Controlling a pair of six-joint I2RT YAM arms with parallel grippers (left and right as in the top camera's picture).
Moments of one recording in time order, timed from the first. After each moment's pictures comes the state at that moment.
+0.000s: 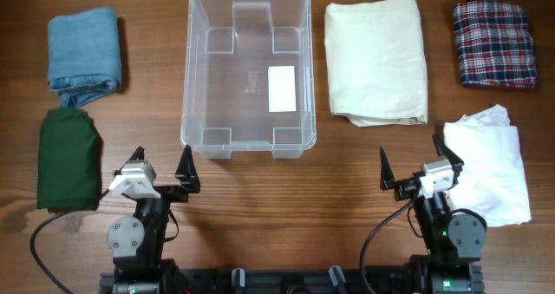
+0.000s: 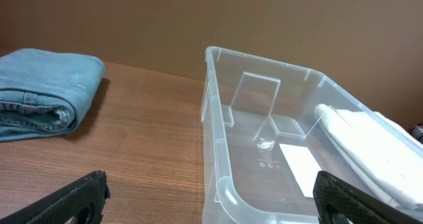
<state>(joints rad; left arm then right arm) 0.06 0.02 0.01 -0.06 0.13 -0.24 -0.03 0.02 0.01 0.01 -0.22 -0.18</state>
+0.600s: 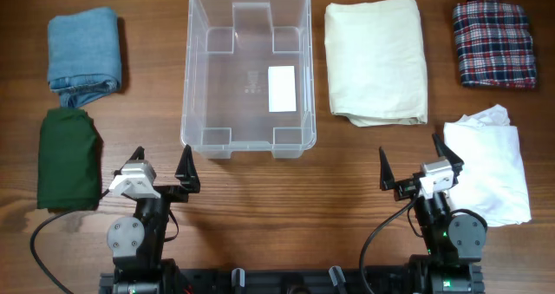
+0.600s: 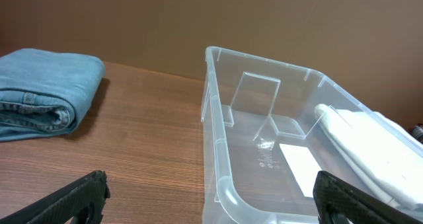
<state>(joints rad) 0.06 0.02 0.01 -0.06 0.13 -0.24 -0.03 0.02 0.01 0.02 -0.24 -0.18</state>
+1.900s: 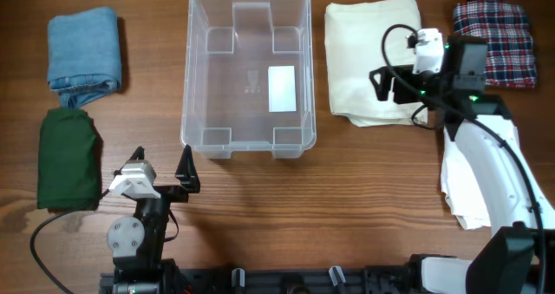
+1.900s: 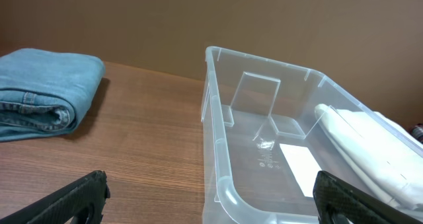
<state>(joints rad) 0.06 0.02 0.01 -0.06 0.13 -0.24 -0.06 1.49 1.09 -0.45 -0.32 -0.04</state>
